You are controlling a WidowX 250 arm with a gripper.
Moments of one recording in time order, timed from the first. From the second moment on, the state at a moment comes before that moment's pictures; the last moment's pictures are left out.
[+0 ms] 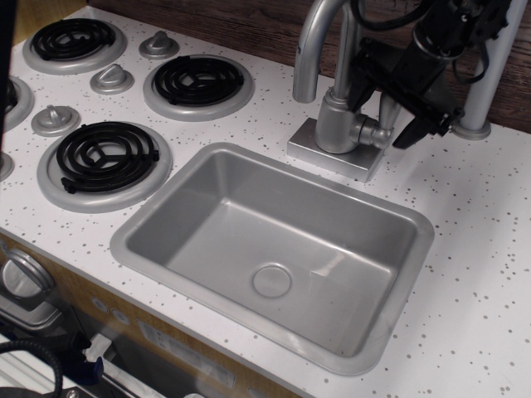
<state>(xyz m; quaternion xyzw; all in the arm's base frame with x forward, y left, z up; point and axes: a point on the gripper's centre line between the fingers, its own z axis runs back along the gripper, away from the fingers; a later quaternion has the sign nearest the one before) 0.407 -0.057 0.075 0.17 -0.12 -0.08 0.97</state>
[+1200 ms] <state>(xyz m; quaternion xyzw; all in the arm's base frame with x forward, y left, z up) 0.390 -0.060 0.078 0.17 -0.05 -0.06 0.98</state>
